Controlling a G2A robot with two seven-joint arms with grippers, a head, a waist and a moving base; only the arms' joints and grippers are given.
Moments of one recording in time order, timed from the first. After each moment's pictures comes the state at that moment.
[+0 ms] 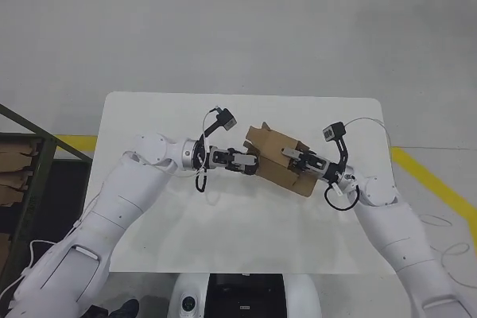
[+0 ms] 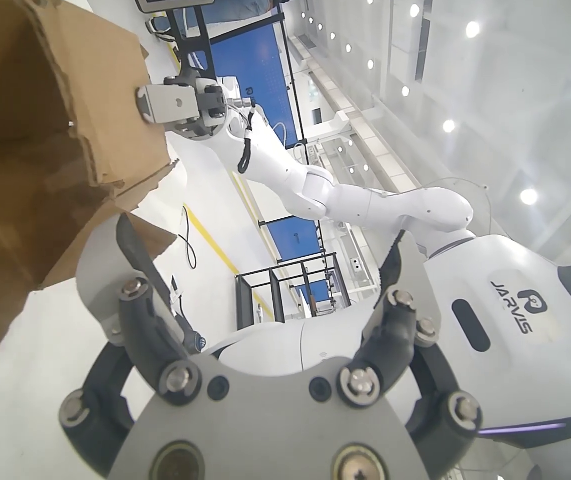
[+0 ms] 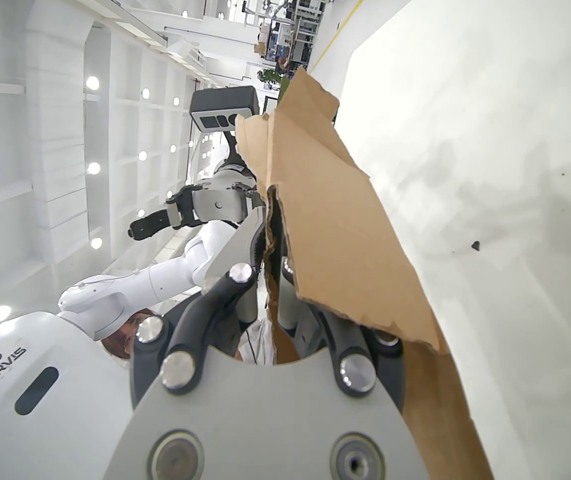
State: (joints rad) left arm 0.84 -1.15 -0.93 -1.21 -0.58 -0.45 -1.28; right arm -1.05 -1.15 1.08 -1.15 0.49 -0.57 0.92
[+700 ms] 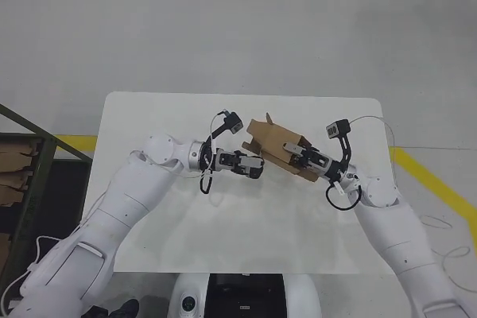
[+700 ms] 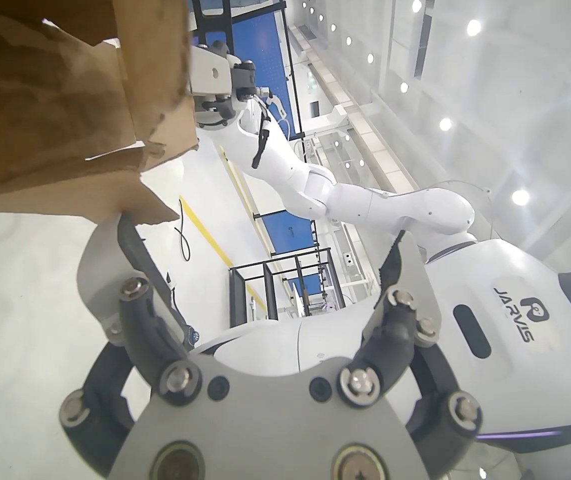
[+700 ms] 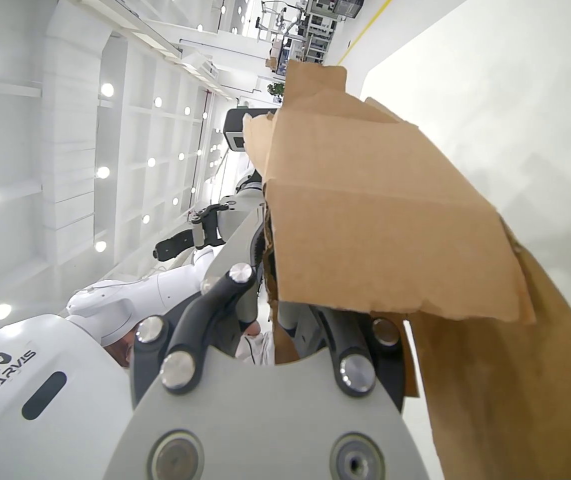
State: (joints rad) left arm 0.82 -1.17 -0.89 -1.17 -0.58 -0.44 -1.29; right arm -1.08 -1.16 1.12 -1.22 0.50 -0.56 0.90
